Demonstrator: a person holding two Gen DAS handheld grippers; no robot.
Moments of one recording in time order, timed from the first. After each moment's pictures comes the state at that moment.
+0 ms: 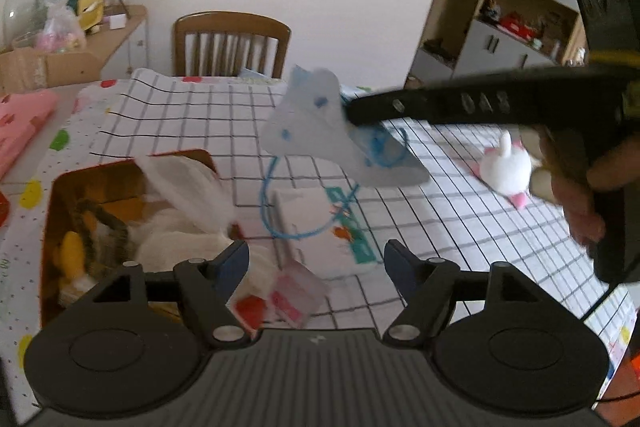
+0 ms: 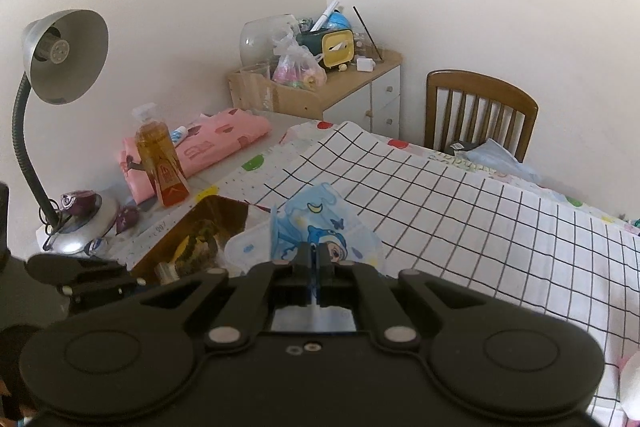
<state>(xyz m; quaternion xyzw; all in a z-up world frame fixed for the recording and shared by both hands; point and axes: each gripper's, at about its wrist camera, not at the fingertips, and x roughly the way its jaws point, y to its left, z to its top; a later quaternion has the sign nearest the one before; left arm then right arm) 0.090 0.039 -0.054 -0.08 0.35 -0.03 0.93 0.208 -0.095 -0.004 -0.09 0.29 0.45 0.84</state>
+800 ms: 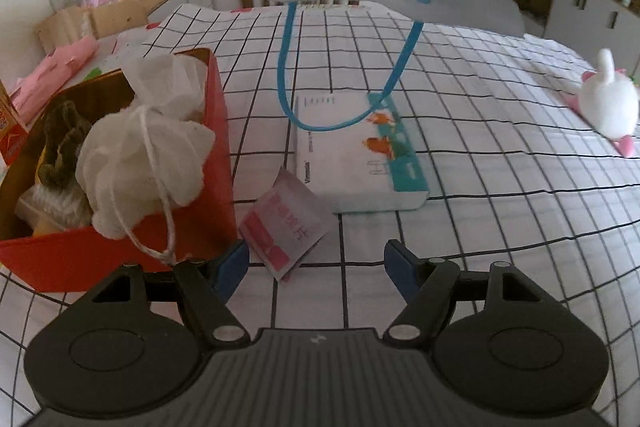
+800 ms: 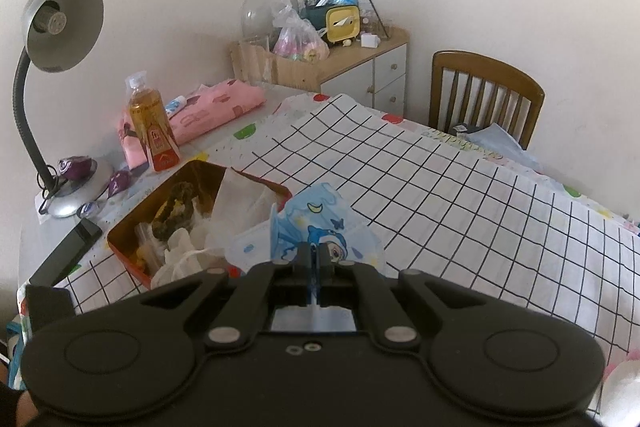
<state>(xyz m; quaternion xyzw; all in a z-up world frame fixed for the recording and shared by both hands) 0.130 -0.025 -0.147 -0.04 0.41 0.12 0.90 0.233 -0.114 -0.021 -0.13 0.32 0.47 0.82</state>
